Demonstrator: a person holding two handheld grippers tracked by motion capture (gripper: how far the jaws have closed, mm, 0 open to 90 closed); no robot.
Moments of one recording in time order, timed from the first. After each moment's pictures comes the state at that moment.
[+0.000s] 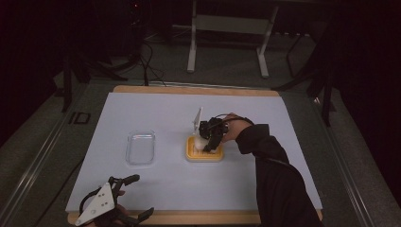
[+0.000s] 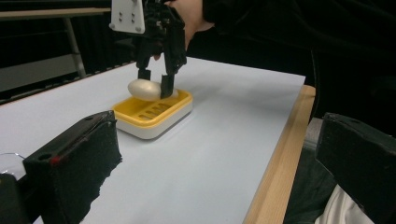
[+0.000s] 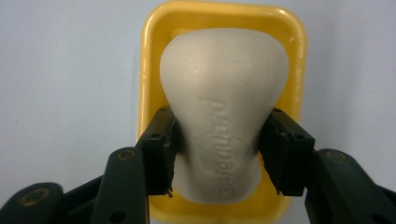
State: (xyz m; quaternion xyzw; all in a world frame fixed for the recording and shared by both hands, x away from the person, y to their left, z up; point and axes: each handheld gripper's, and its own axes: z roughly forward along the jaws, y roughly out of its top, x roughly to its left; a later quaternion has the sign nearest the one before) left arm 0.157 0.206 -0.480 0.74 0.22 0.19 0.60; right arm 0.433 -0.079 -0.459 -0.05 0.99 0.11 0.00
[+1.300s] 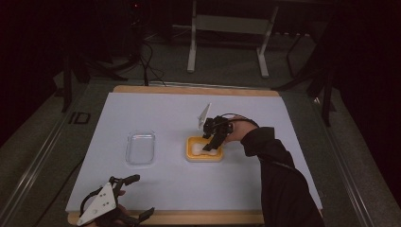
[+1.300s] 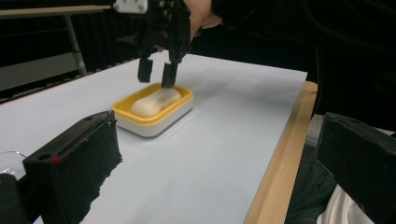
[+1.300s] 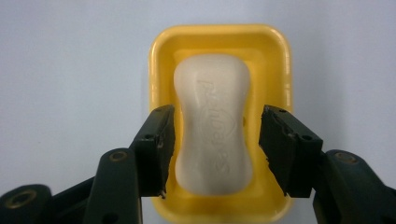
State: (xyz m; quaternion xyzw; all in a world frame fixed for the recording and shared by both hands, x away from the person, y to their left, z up) left arm 0.158 0.205 -0.481 0.75 0.22 0.19 0.60; right arm 0.429 -0.094 -0.446 -0.01 0.99 0.17 0.00
